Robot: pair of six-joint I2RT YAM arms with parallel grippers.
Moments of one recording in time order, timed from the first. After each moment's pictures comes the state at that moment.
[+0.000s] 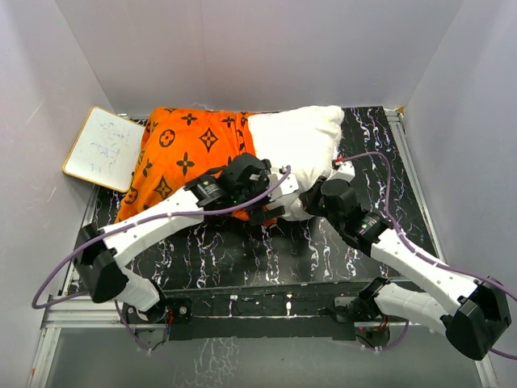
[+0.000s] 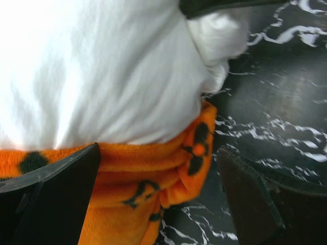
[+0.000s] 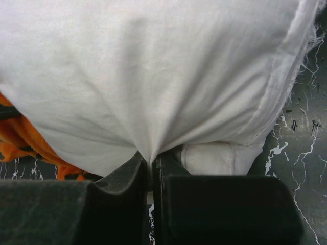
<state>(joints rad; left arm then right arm) -0.91 1.44 1.31 -0.61 0.06 0.51 0.65 0.99 0.71 -0.19 0.30 0.71</state>
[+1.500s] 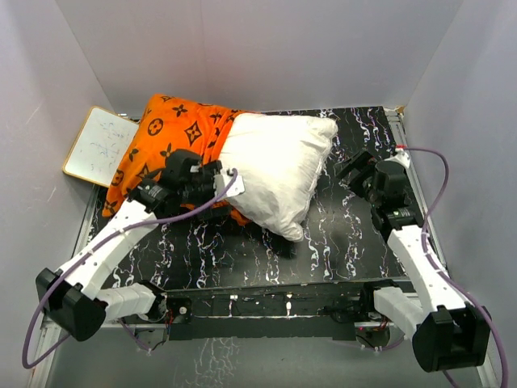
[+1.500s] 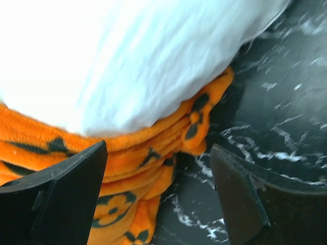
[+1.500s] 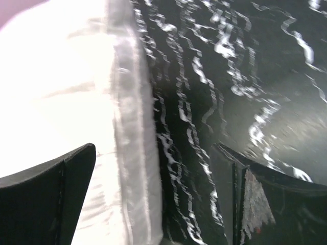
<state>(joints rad) -0.54 1.14 1.04 -0.69 0.22 0.89 0.09 0.92 0.68 -0.18 0.06 0.72</state>
